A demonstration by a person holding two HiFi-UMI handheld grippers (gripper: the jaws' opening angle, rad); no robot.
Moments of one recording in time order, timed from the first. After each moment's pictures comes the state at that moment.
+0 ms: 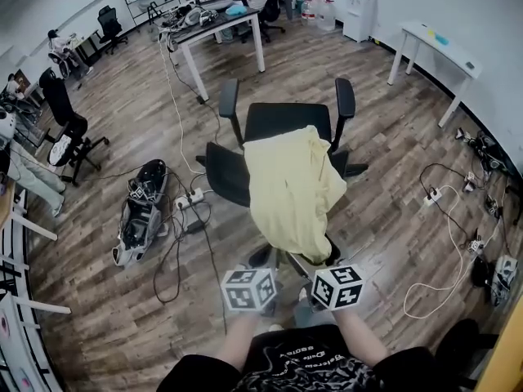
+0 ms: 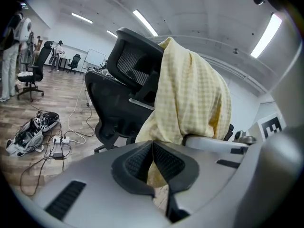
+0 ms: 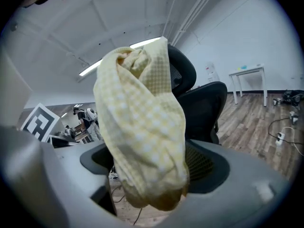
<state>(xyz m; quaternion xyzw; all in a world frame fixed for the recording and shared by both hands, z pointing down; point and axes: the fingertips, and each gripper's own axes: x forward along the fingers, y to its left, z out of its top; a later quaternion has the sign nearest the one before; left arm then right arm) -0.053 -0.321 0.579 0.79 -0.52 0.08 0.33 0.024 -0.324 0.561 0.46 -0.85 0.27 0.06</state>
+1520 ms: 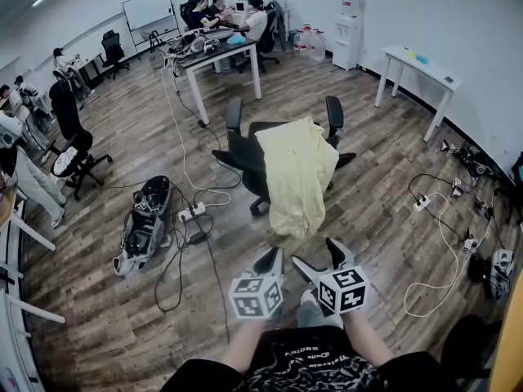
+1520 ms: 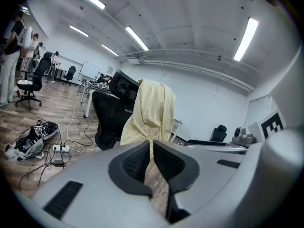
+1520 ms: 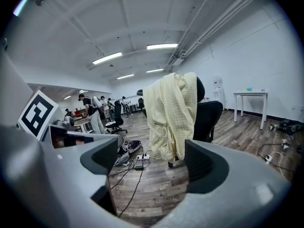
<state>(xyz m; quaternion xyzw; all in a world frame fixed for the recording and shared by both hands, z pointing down) -0.072 -0.203 0.543 0.82 -0.51 0.03 0.26 0.005 -0.198 0.532 0.46 -0.86 0.17 0.10</state>
